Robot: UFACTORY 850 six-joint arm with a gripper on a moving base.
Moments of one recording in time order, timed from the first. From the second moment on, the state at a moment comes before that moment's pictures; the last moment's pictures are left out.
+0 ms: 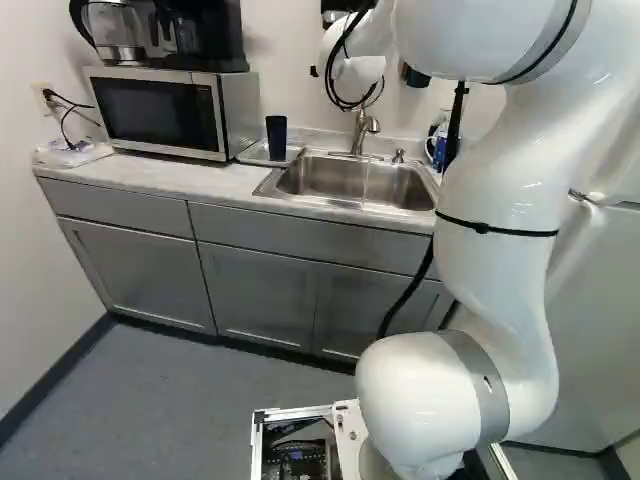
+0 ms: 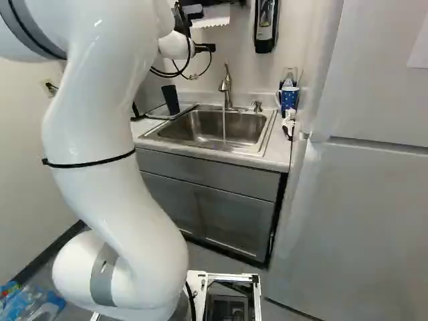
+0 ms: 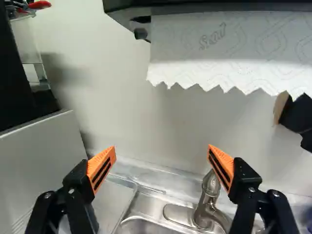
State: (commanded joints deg) arm 0.6 -17.0 -83.1 5.9 20.7 -7.2
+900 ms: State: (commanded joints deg) arm -2.4 -28.6 -96.9 5.9 17.3 -7.2
